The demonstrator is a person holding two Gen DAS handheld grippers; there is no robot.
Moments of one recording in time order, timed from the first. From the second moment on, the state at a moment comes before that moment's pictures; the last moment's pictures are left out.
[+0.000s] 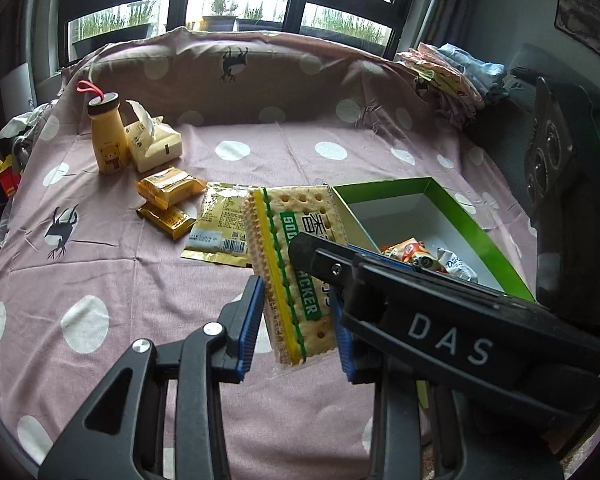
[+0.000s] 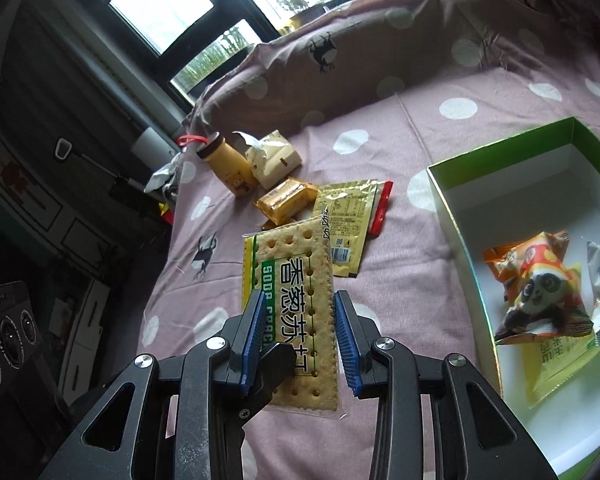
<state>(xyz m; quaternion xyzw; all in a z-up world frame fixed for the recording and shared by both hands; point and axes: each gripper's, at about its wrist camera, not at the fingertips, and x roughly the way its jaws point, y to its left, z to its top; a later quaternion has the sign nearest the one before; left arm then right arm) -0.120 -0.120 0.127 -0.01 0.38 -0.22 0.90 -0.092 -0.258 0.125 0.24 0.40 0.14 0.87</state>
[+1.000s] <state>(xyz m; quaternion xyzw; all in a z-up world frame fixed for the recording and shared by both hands) -0.157 -0.244 0.164 0.05 0.31 -0.33 0.89 -0.157 -0.376 0.169 0.28 0.30 0.02 0.91</state>
